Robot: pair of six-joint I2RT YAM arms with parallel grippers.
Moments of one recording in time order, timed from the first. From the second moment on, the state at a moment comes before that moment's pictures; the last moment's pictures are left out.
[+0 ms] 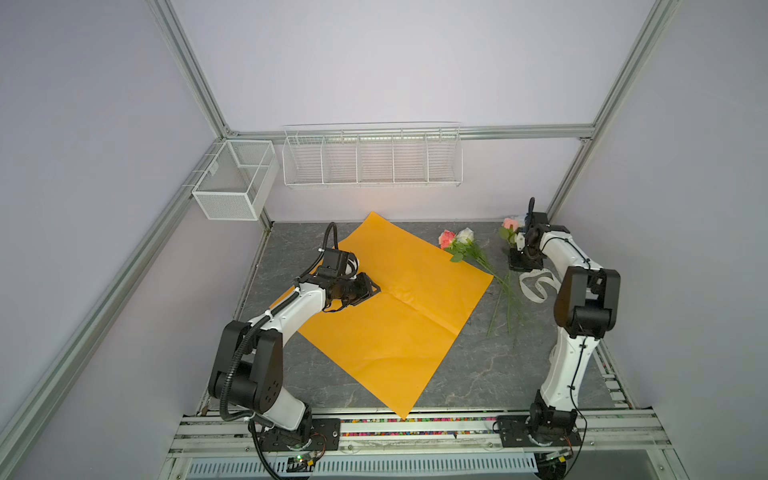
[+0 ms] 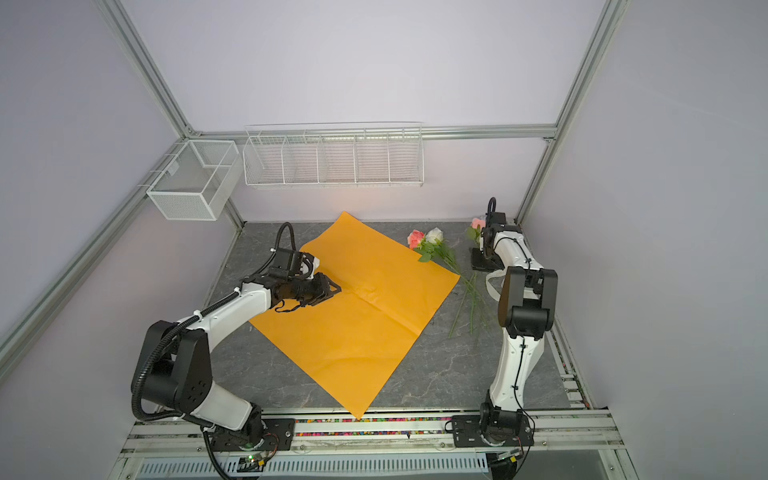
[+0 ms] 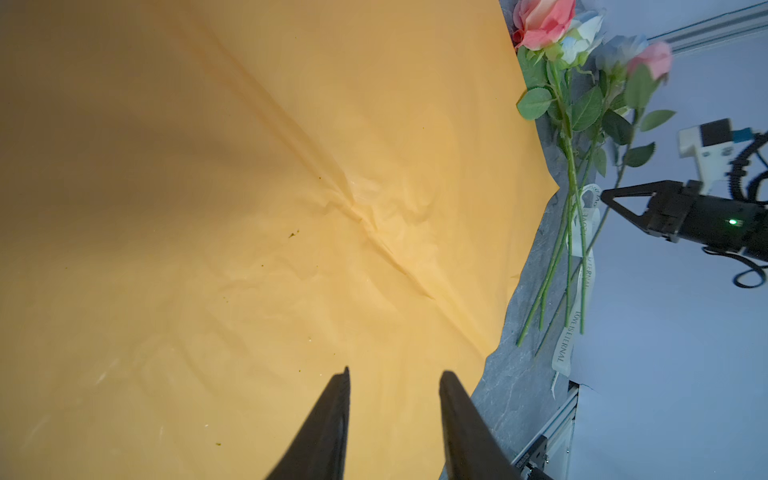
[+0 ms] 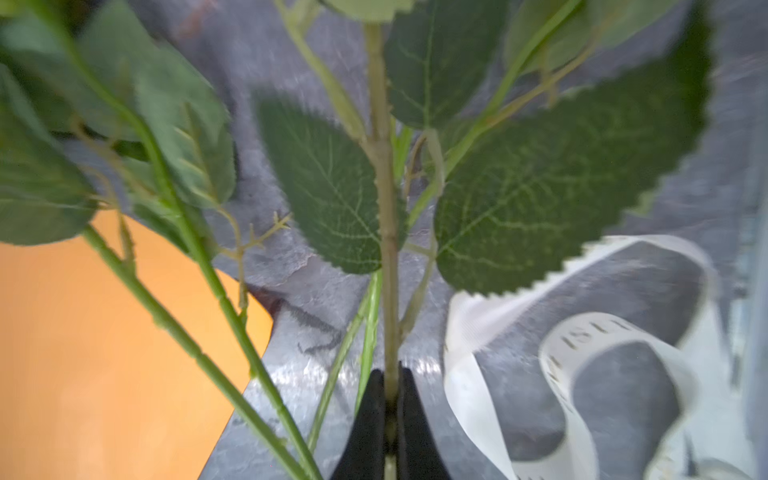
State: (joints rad) left arm -0.34 1.55 1.01 -0.38 0.49 -0.64; right arm -0.08 2.06 1.75 -0.93 0.01 -0.01
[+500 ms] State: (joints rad) left arm -0.34 1.48 1.01 -0.43 0.38 -0.62; right arm 0.06 1.78 1.66 -0.87 0.24 -0.16
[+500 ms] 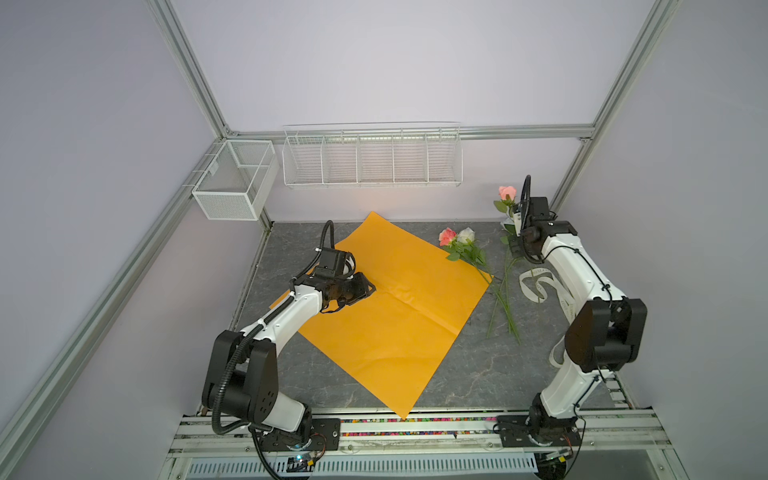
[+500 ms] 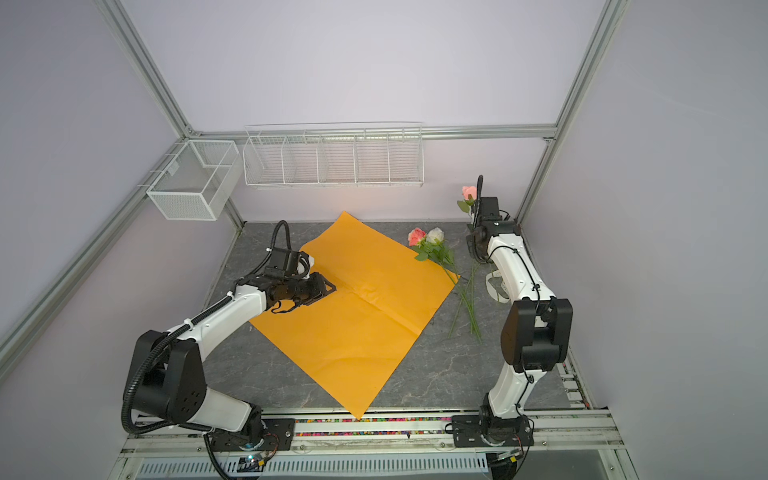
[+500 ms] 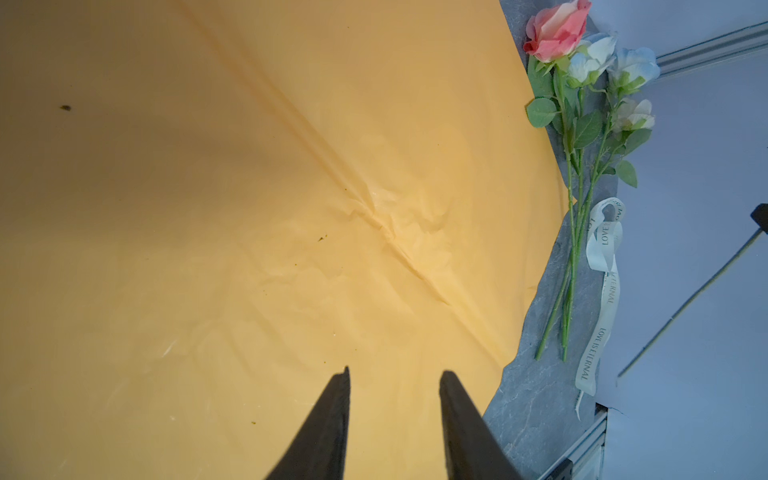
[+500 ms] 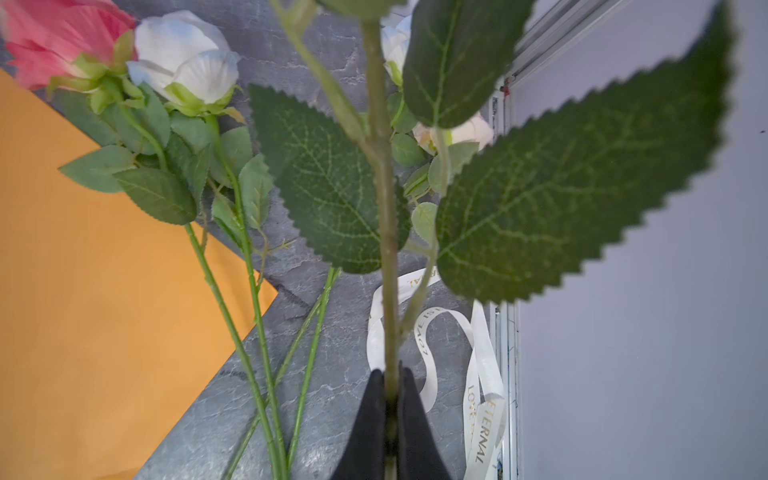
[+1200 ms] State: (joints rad) left arm -0.04 1.27 0.88 -0.53 0.32 -0.66; right arm 0.62 2.31 1.94 -0.53 -0.42 0.64
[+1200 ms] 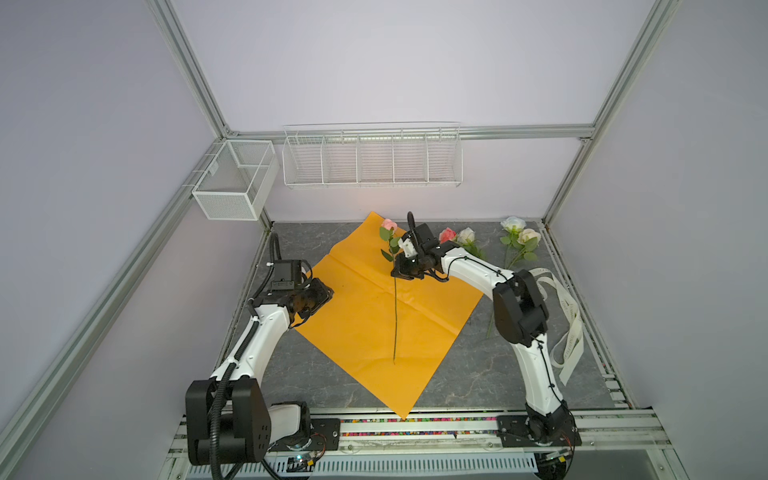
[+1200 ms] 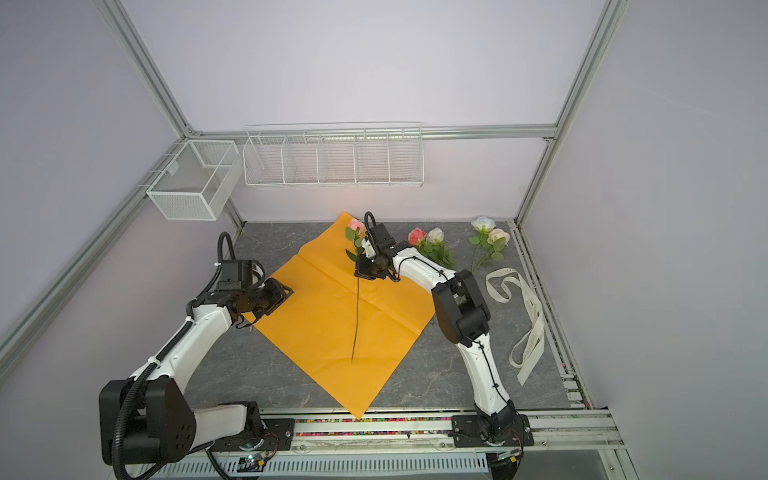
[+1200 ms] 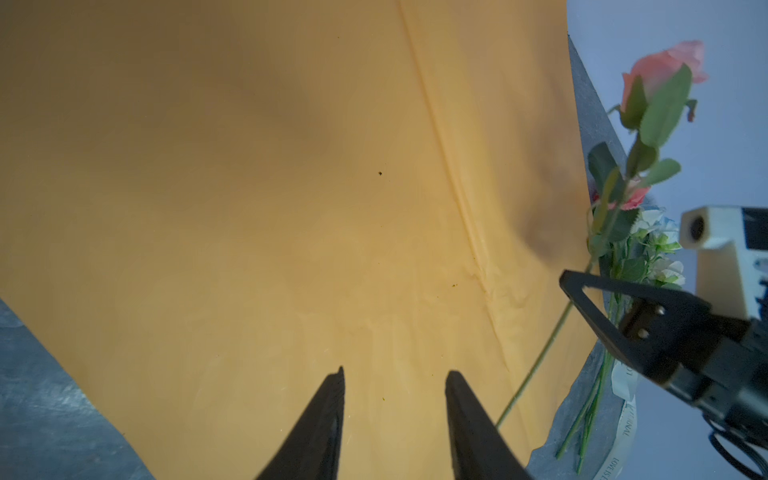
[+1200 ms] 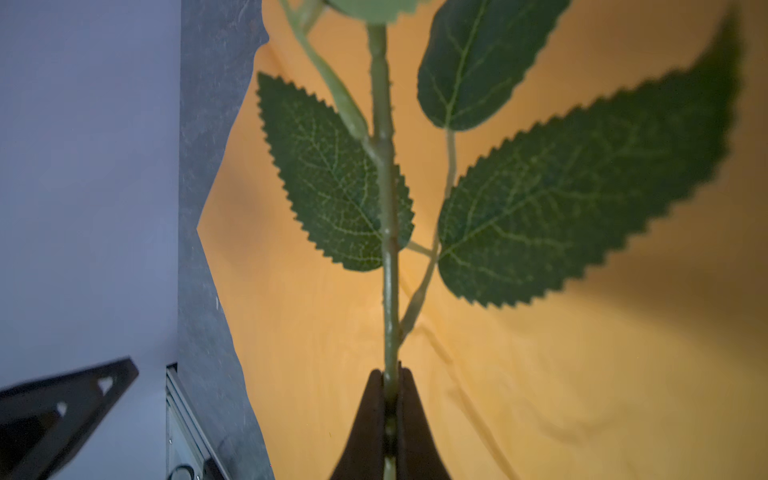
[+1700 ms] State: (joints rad) left arm -0.04 1.25 0.86 -0.55 0.34 -0.63; right arm 0.64 2.67 2.49 -0.79 -0.38 0.64
